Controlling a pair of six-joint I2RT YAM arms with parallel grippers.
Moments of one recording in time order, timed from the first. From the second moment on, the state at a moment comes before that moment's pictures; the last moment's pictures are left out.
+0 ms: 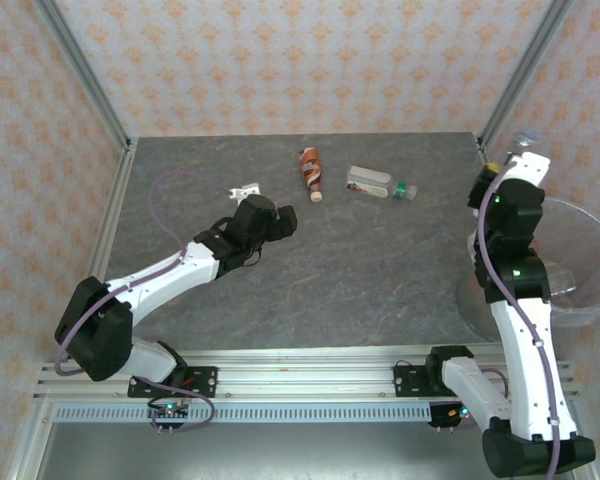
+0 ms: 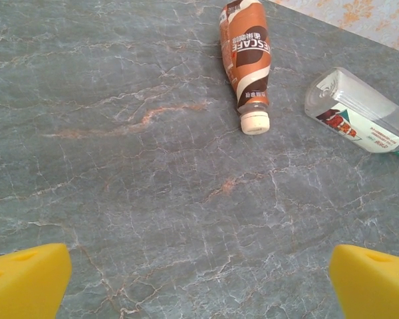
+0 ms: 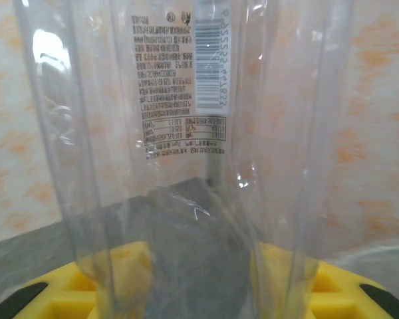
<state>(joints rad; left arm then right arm) -0.61 1.42 0.96 -0.22 -0.32 -0.73 0.00 0.83 1.12 -0.44 0.45 0.11</state>
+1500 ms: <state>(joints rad) -0.61 1.53 1.06 -0.22 -0.24 -0.72 -0.23 0.84 1.07 -0.55 0.64 0.34</state>
